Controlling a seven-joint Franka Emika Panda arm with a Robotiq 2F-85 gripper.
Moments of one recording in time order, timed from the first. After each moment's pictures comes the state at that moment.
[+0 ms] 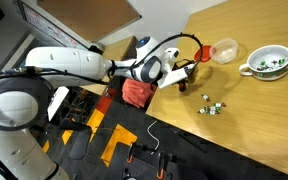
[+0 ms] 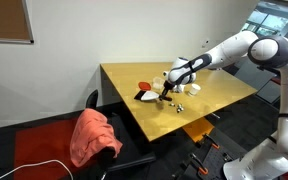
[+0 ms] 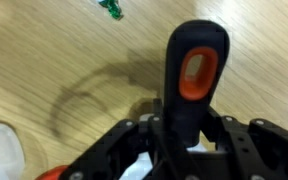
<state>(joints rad) -0.26 0.64 0.00 -1.98 0.07 2.66 -0.69</state>
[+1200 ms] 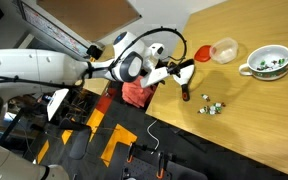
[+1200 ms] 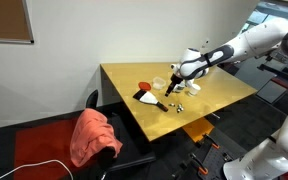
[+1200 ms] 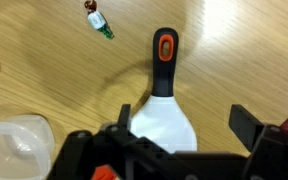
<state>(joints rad) -0.27 0.36 0.03 -2.19 -0.02 2.63 -0.52</state>
